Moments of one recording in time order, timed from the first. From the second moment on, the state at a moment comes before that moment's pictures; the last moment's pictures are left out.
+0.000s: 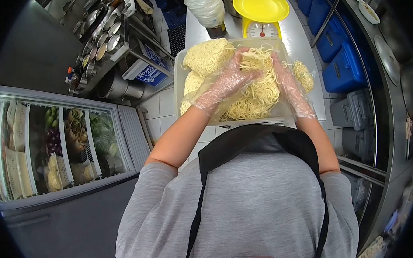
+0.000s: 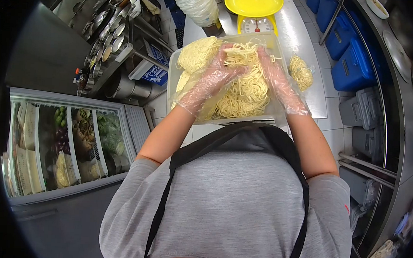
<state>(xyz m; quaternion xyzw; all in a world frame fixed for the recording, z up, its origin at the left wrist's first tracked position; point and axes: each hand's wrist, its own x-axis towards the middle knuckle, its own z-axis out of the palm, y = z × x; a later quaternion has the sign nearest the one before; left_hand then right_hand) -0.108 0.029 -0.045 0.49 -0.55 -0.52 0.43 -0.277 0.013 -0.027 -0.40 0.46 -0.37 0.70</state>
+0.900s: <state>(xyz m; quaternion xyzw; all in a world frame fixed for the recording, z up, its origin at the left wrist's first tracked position) -0.092 0.048 -0.052 0.50 -0.47 -0.55 0.48 -0.274 0.018 -0.048 -0.43 0.37 -0.42 0.70</state>
